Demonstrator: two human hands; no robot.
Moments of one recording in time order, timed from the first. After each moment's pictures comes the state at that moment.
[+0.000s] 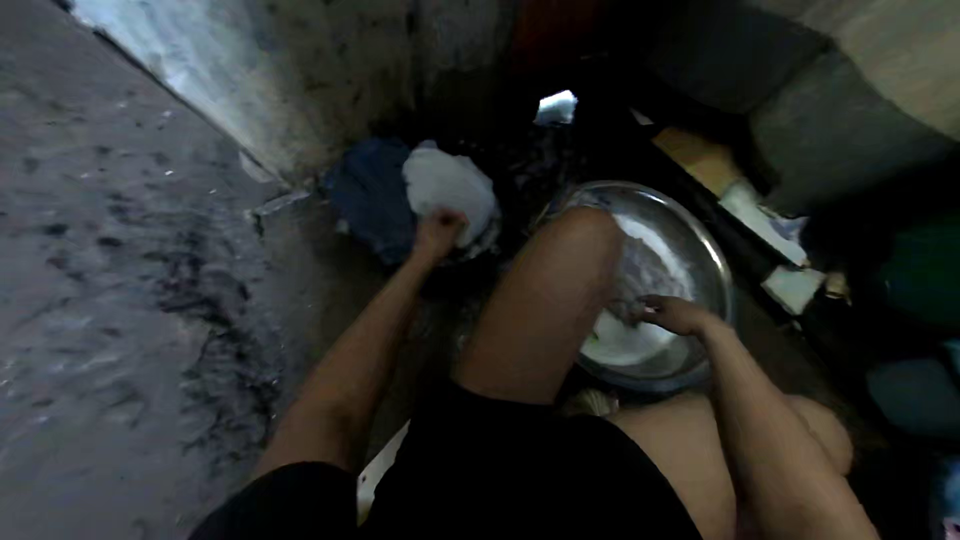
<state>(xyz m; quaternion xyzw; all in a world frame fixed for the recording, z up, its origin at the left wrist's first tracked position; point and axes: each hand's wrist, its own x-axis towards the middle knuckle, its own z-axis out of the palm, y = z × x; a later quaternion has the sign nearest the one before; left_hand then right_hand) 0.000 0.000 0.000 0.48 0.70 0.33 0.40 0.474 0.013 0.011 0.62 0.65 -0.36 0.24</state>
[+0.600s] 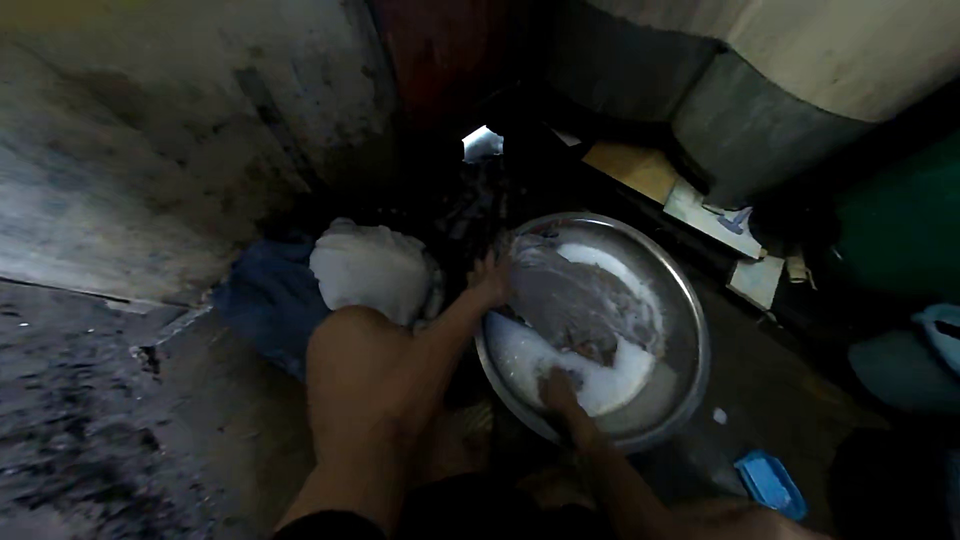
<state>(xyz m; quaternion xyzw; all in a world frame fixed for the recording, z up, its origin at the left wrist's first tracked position) 0.184 0.155 -0.036 0.69 0.62 0.00 0.38 0.377 -0.033 -0.161 0.69 0.57 -0.42 0.14</state>
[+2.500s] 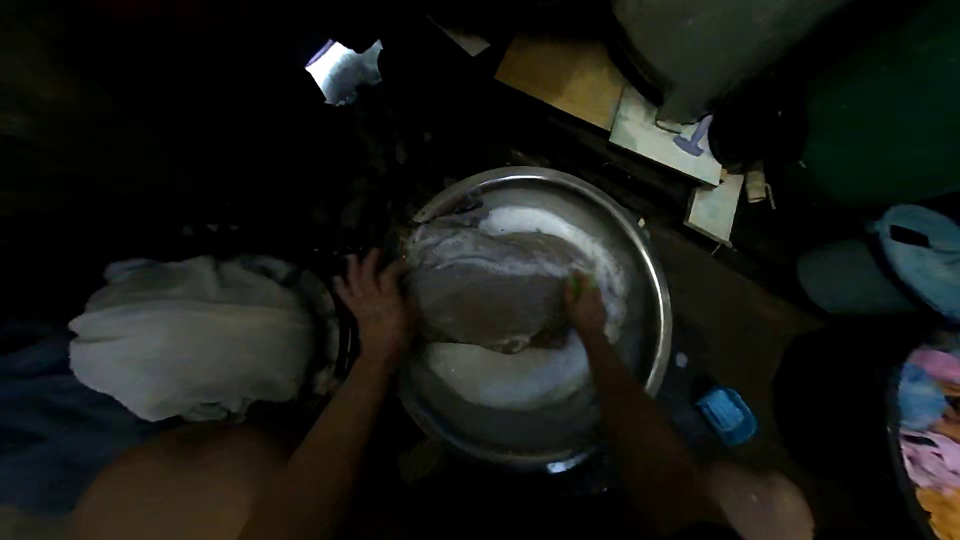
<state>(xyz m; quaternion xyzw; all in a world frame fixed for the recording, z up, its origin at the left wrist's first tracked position) 0.197 0.160 -0.107 0.74 0.62 0.18 0.20 0.525 0.088 -0.154 0.86 0.42 -0.28 -0.05</state>
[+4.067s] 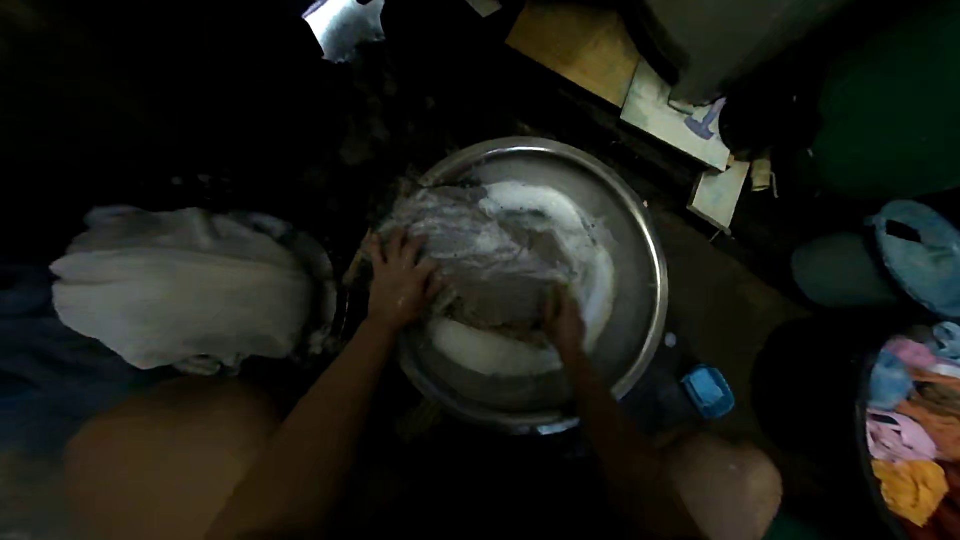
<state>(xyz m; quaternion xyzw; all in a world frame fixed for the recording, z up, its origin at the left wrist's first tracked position) 0.186 0.159 -0.136 0.85 0.49 0.08 0.18 0.476 0.021 -0.164 0.86 0.44 -0.25 -0.08</state>
